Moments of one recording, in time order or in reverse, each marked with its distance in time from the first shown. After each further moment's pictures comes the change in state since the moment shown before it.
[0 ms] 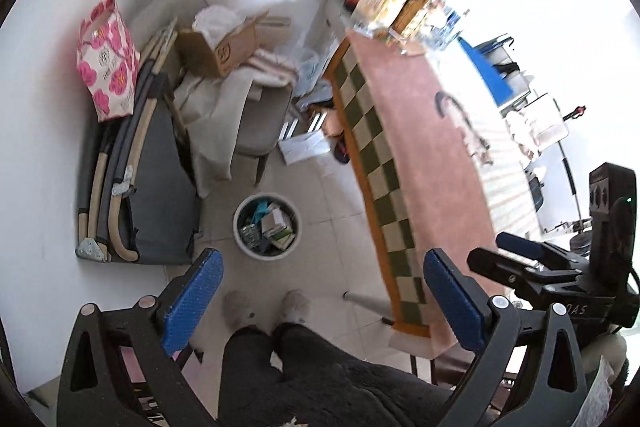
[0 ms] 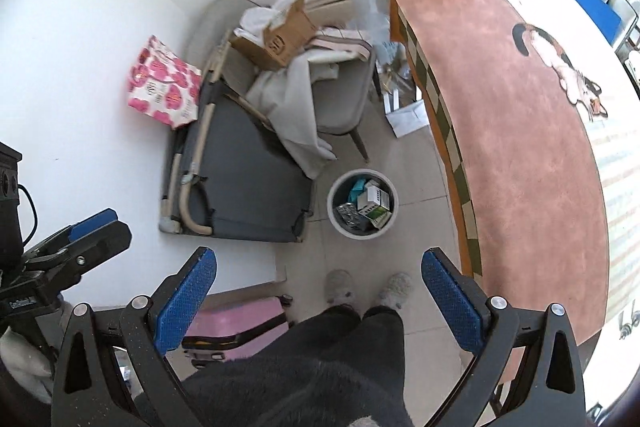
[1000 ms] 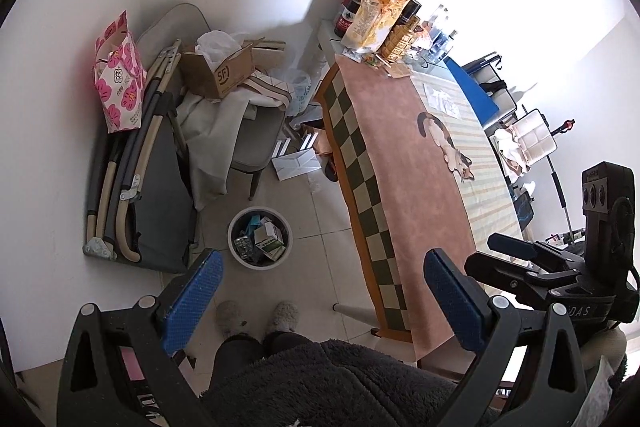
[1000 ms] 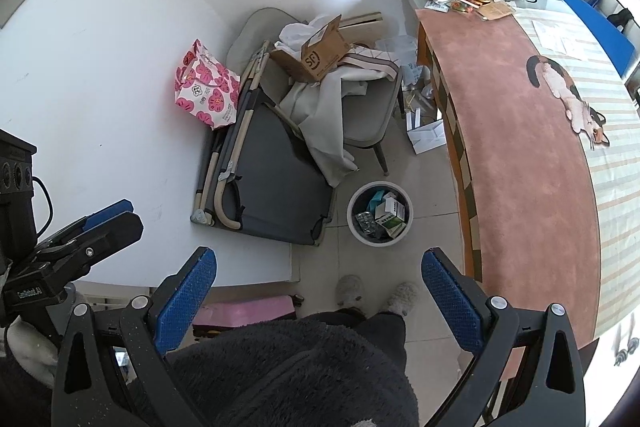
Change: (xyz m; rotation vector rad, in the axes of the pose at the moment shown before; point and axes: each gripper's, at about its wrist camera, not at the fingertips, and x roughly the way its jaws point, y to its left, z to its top) left arm -0.045 -0.009 -0.008 -0.005 -0.060 -0.021; right arm -0.053 0.024 -0.006 -0.066 -0.020 0.056
